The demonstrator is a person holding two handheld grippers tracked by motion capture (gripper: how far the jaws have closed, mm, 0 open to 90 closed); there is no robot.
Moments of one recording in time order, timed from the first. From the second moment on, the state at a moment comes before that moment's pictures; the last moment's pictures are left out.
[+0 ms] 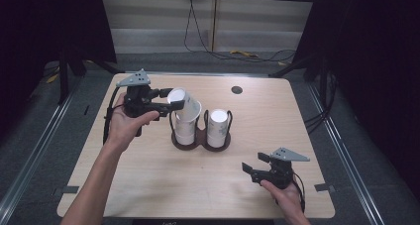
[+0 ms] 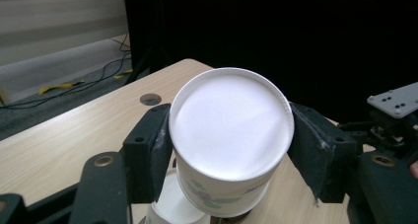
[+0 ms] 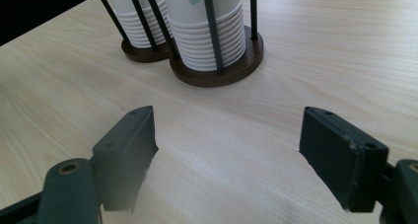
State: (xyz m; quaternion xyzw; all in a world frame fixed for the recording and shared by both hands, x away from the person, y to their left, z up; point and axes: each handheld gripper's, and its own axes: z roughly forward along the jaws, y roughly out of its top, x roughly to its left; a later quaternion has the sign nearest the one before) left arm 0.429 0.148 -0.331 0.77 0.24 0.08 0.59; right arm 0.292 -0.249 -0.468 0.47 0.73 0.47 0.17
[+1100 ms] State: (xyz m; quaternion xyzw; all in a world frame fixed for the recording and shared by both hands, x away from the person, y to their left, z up) left arm 0.391 0.138 -0.357 0.77 0.16 0.01 0.61; right arm 0.294 -0.211 -0.441 0.36 0.75 0.54 0.11
